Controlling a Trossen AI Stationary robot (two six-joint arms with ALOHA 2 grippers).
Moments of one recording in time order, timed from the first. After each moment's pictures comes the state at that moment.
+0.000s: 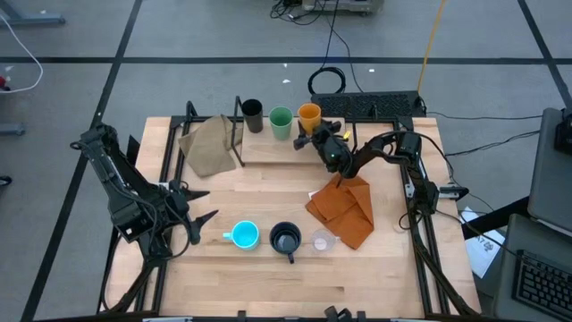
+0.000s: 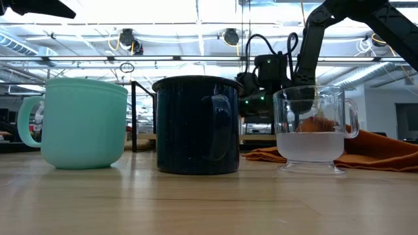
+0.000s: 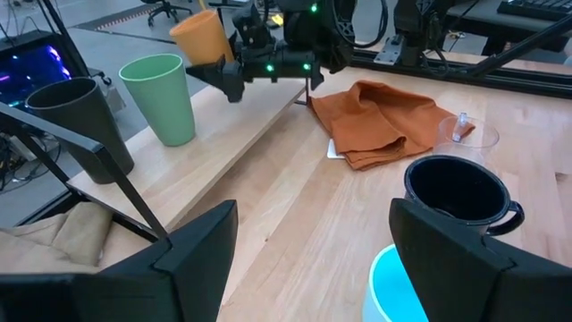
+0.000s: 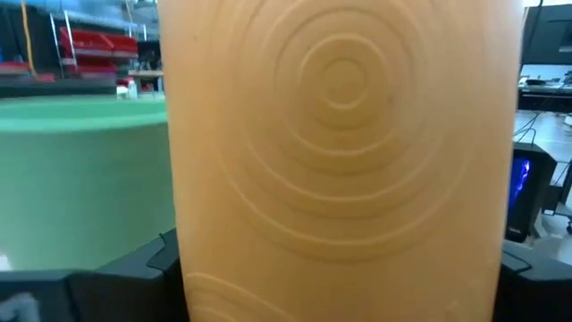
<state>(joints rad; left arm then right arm) -0.97 1.07 0.90 -1.15 -1.16 -1.29 -0.39 2.13 0.83 1.41 0.70 -0.07</state>
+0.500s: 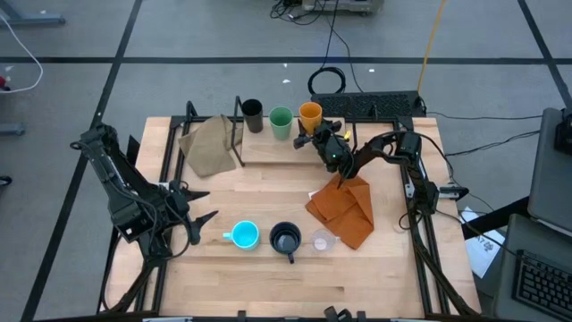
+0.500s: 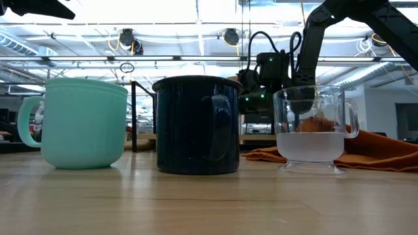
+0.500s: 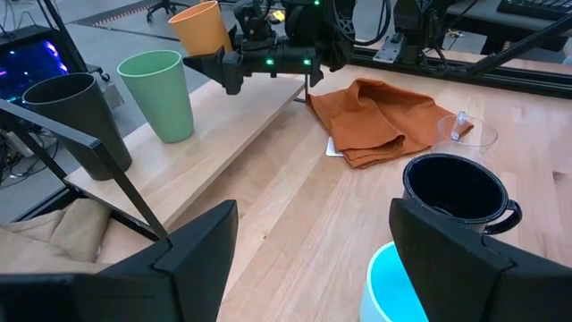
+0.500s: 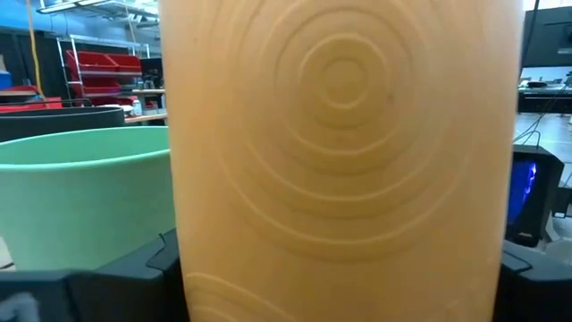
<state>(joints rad) -0.97 1.07 0.90 -1.15 -1.15 -1.29 -0.39 2.13 0.83 1.45 0.70 -0.07</state>
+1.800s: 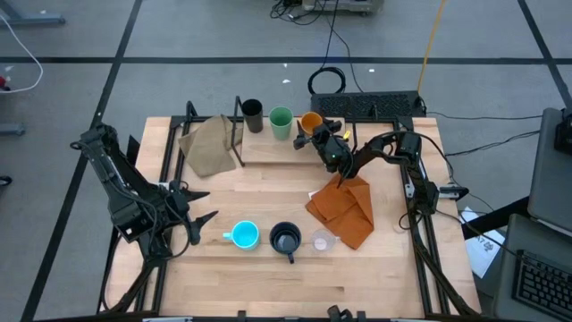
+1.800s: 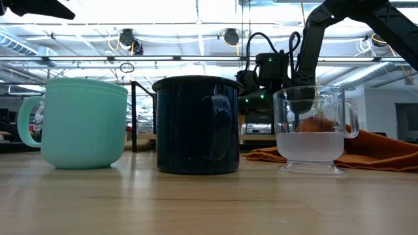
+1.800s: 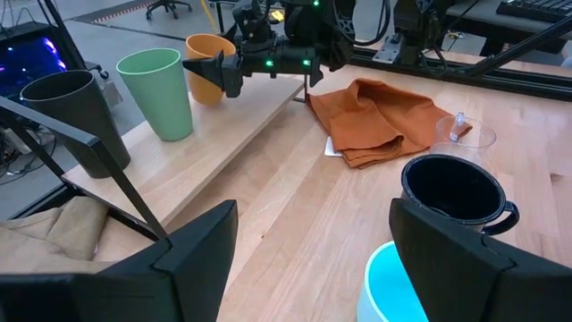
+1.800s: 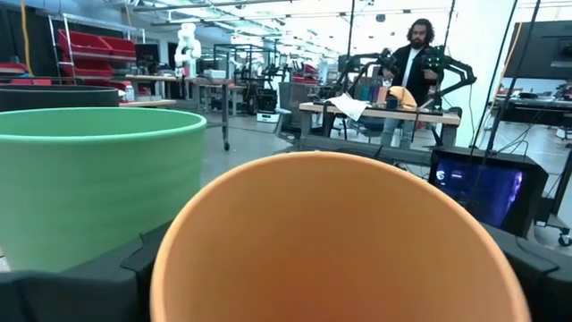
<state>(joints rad) -0.97 1.07 0.90 -1.15 -1.15 -1.30 -0.39 2.13 0.83 1.43 0.71 -0.12</state>
